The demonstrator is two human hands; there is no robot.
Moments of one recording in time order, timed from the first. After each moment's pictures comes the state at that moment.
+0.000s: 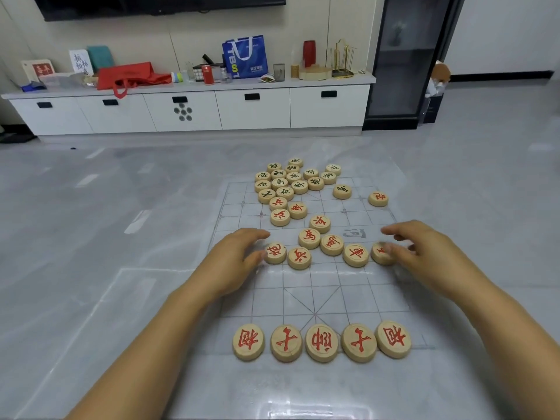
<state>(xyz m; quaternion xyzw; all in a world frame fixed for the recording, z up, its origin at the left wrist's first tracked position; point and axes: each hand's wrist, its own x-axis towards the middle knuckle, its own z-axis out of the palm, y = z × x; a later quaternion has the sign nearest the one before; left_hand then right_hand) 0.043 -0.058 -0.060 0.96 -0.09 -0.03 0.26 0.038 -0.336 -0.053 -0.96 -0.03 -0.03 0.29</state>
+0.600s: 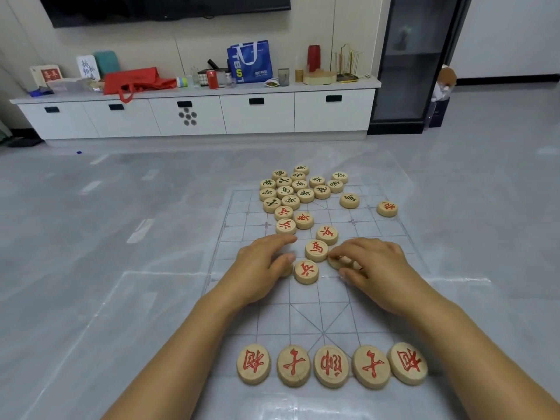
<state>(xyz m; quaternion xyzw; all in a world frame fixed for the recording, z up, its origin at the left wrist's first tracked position) 0.064 -0.075 -0.074 0.94 -0.13 -0.02 0.31 0.056 -0.284 -0.068 -0.97 -0.18 -0.02 0.17</state>
